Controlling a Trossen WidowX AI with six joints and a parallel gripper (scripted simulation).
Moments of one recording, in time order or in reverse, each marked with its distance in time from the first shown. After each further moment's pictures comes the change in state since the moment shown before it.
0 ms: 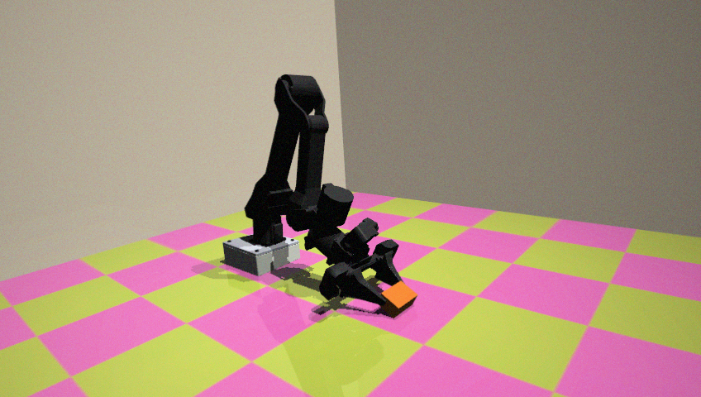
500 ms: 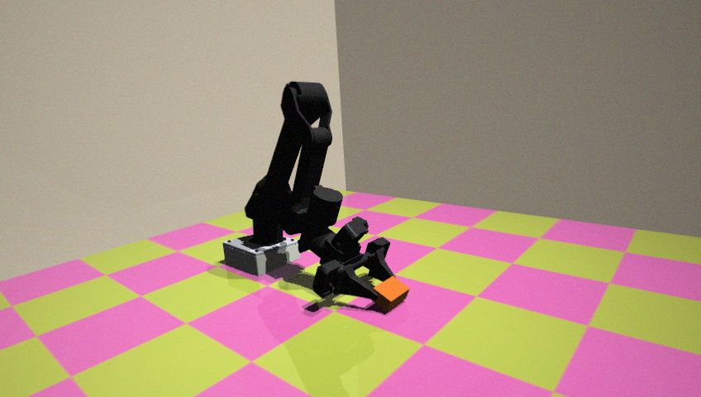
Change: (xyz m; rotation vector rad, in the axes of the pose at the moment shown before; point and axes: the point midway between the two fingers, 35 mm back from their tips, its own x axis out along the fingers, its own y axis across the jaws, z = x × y) arm -0.018 0.003 -0.007 0.002 -0.075 0.005
